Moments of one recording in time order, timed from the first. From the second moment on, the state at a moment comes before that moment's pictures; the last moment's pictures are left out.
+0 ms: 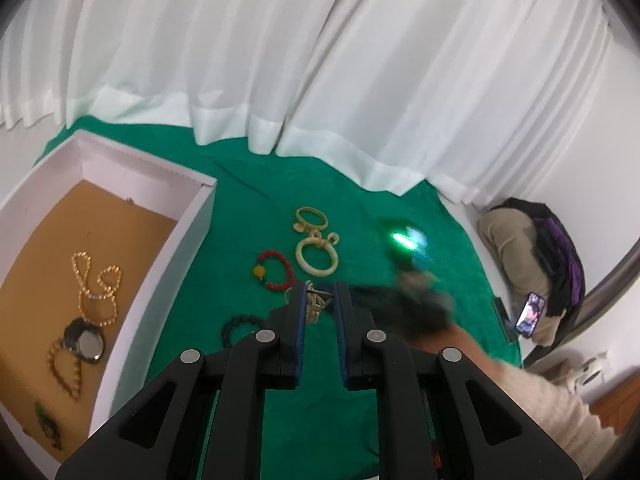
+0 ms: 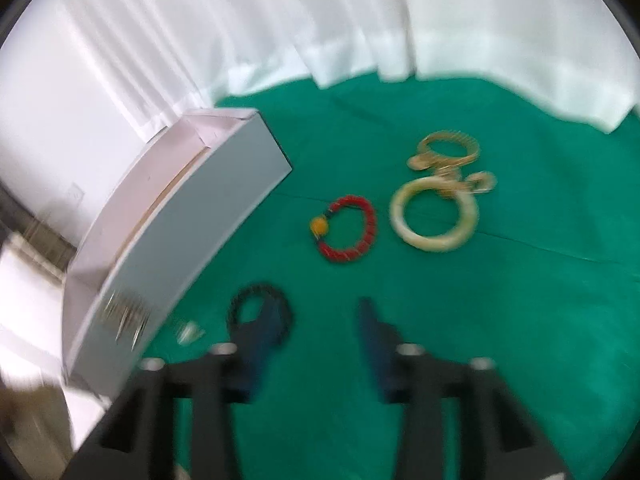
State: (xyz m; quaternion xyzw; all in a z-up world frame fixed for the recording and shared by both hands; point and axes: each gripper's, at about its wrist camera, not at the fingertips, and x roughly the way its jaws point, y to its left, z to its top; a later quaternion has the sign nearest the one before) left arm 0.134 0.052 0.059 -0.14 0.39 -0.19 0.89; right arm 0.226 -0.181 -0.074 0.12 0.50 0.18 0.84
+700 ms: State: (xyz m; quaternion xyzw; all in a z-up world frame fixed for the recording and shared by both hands) left arm 0.110 0.092 0.068 -0.17 0.37 -0.18 0.90; right arm 0.256 -0.120 -0.057 0.06 0.50 0.14 0.85
